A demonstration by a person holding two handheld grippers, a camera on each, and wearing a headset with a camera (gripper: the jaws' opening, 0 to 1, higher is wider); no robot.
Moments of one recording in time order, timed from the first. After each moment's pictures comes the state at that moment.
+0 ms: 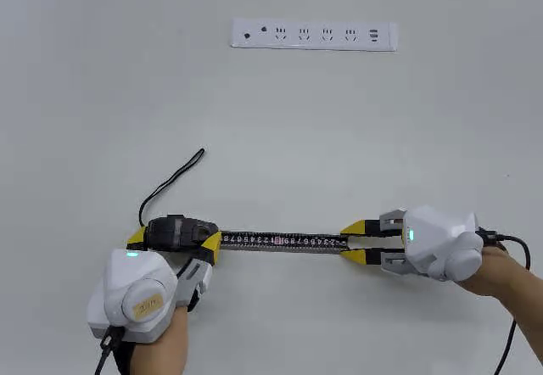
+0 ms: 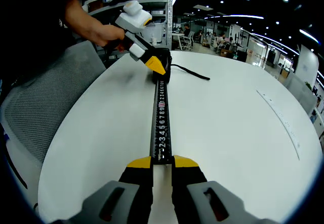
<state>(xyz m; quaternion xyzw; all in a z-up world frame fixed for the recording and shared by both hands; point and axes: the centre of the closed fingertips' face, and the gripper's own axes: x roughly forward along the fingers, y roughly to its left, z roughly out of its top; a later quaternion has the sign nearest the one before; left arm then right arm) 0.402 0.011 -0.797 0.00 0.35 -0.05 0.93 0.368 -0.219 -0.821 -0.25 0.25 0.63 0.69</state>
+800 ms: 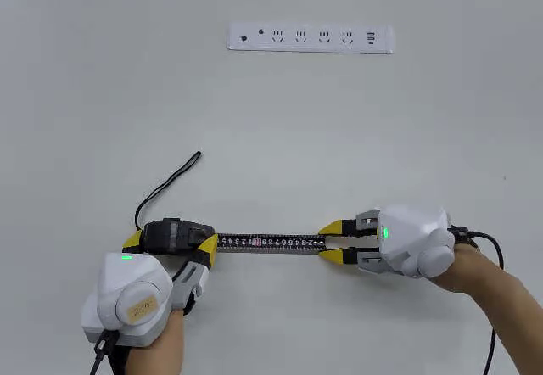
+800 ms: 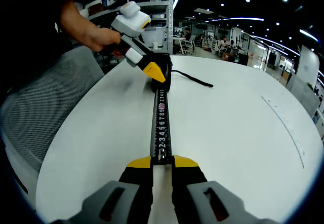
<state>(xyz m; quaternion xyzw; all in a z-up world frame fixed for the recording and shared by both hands) 0.403 0.012 -0.798 -0.01 0.36 -0.05 0.93 0.375 -0.190 -0.822 -0.23 0.24 0.64 0.69</state>
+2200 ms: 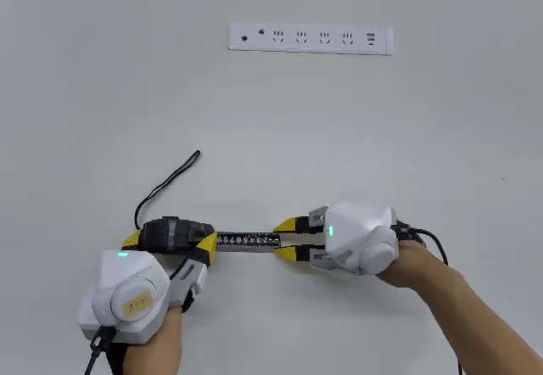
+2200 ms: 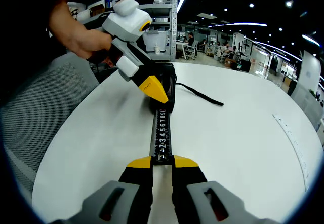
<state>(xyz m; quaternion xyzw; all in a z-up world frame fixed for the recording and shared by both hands) 0.402 0.013 -0.797 -0.02 0.36 -0.05 0.93 0.380 -0.120 -0.818 -0.23 0.22 0.65 0.69</state>
